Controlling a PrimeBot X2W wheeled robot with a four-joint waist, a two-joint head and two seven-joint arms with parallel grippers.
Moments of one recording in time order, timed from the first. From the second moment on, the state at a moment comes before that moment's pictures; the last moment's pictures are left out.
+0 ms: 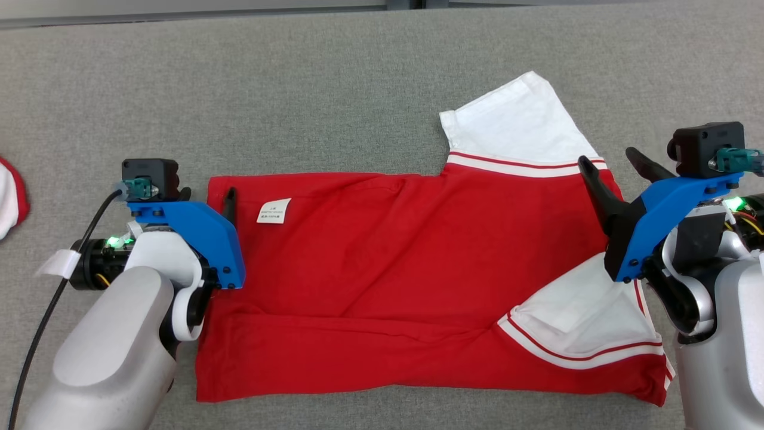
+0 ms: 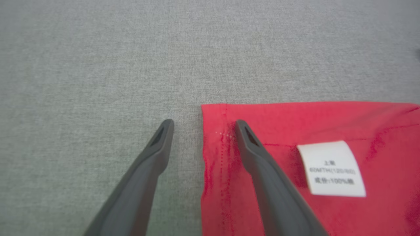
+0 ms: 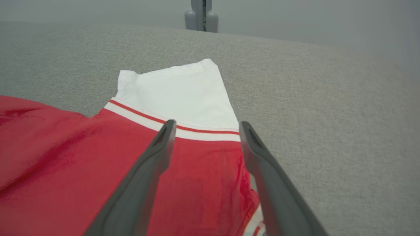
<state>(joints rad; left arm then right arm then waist) -0.59 0.40 -0.59 0.42 -0.69 0.24 0.31 -0.45 -0.12 -0.04 0.03 0.15 0.13 0.60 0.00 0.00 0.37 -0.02</state>
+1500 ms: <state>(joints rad) -0.74 0.32 -0.67 0.38 -0.69 0.12 0.27 -1.02 -0.25 0.04 0.64 0.10 0.13 0.66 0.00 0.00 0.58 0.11</state>
